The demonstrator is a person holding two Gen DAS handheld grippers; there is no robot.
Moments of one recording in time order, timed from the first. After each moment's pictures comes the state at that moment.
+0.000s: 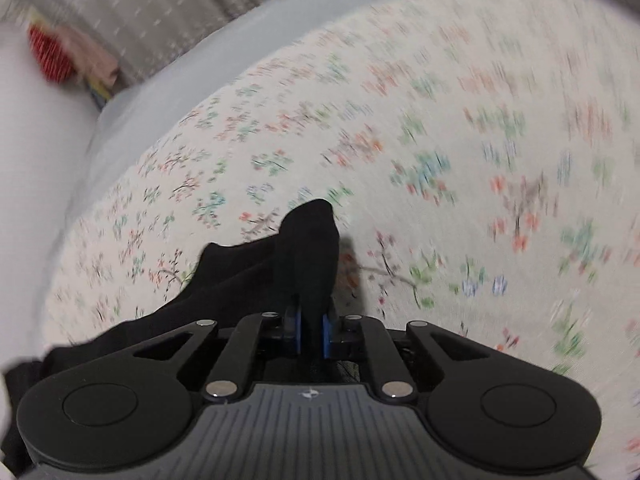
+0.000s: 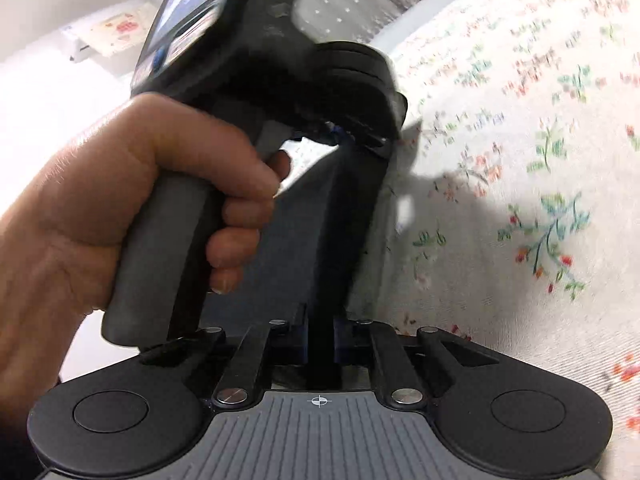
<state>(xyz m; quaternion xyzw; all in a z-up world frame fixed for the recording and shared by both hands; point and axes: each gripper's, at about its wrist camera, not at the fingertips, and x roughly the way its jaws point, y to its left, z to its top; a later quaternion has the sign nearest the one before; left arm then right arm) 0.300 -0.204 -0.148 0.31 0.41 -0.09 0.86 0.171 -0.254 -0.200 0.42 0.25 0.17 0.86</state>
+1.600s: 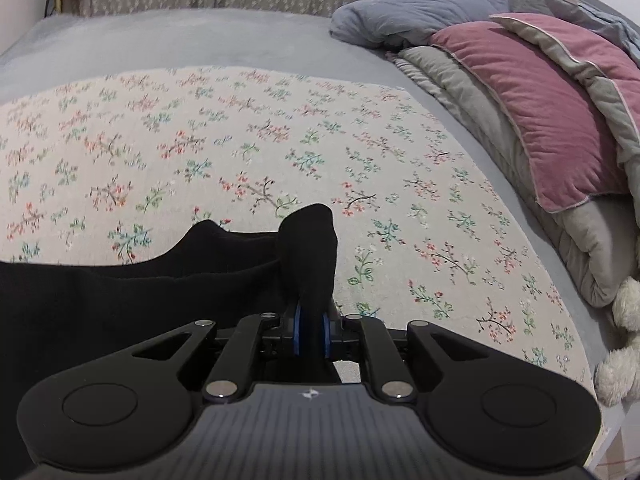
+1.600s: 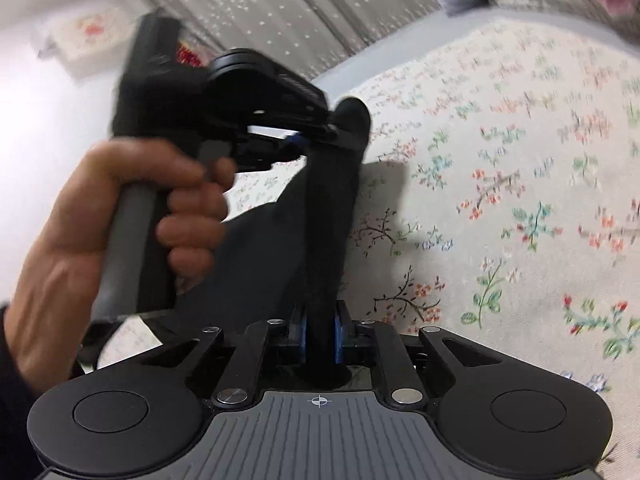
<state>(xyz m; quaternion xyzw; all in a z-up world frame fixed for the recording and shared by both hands) 0.254 -0.345 -0.132 0.03 0.44 -0.22 0.87 0.049 -0.409 -0.167 0.33 0.27 0.06 0.90</state>
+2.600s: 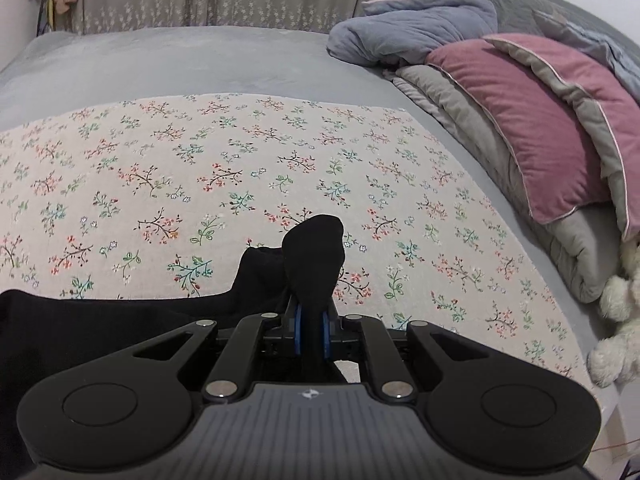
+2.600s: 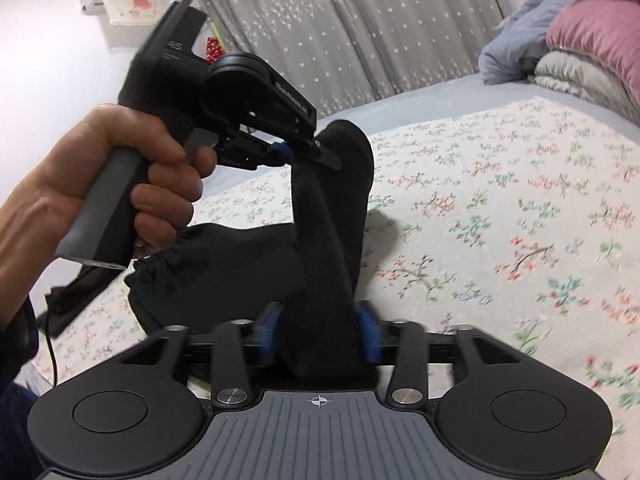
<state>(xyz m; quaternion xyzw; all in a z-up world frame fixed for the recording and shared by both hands) 0.256 -0.287 -0.089 0.03 0.42 -0.25 0.87 0.055 -0.363 -0.148 0.25 0.22 0.04 0.94</state>
